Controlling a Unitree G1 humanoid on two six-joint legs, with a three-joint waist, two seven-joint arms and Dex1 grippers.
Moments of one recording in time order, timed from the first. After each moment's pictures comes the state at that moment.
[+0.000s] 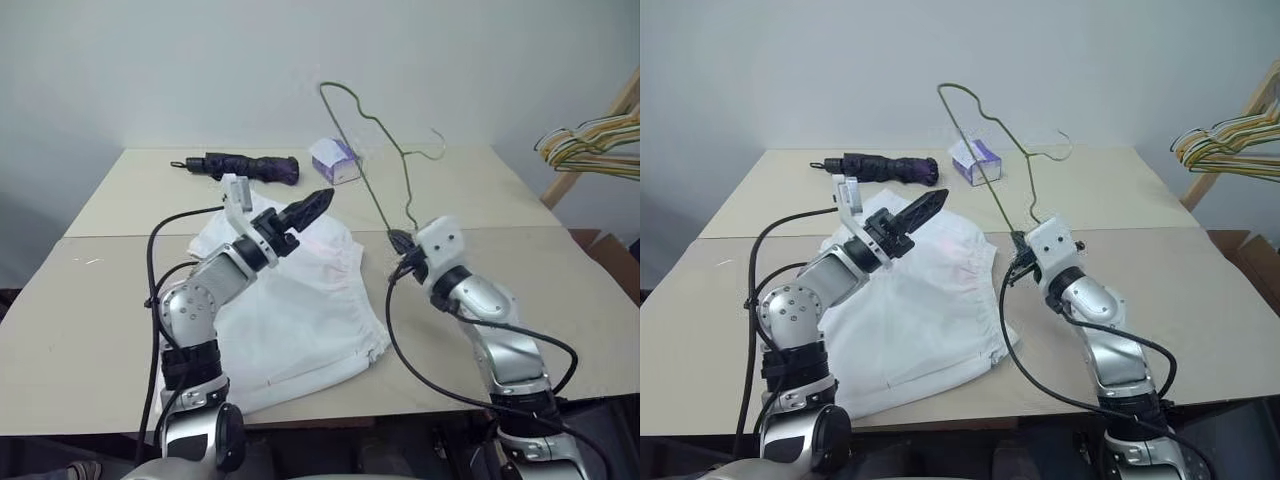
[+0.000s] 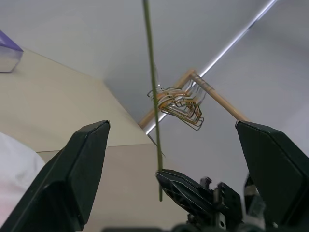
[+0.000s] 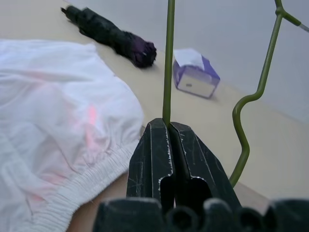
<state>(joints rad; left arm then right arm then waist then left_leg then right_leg) -0.55 0.03 0.33 -0.15 -0.92 0.96 -0.29 -0.26 -0.37 0.07 -0.28 0.05 0.31 0.41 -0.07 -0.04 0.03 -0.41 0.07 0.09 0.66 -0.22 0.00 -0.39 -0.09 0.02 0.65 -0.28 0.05</state>
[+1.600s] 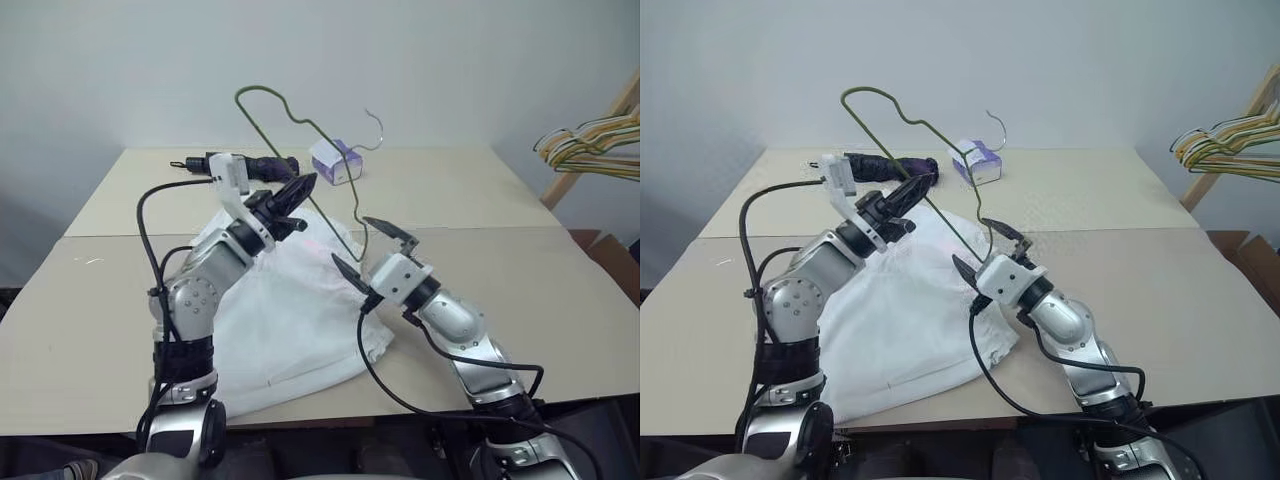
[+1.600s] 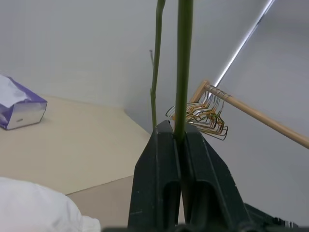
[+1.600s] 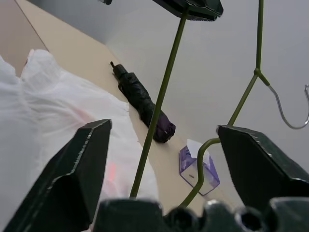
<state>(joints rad) -0.57 0.17 0.19 -0.16 -0.84 0.72 -0.35 -0.25 -0.35 0.19 -0.20 -0.13 -0.14 0.42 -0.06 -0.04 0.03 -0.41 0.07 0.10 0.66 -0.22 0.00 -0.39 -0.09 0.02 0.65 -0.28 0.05</state>
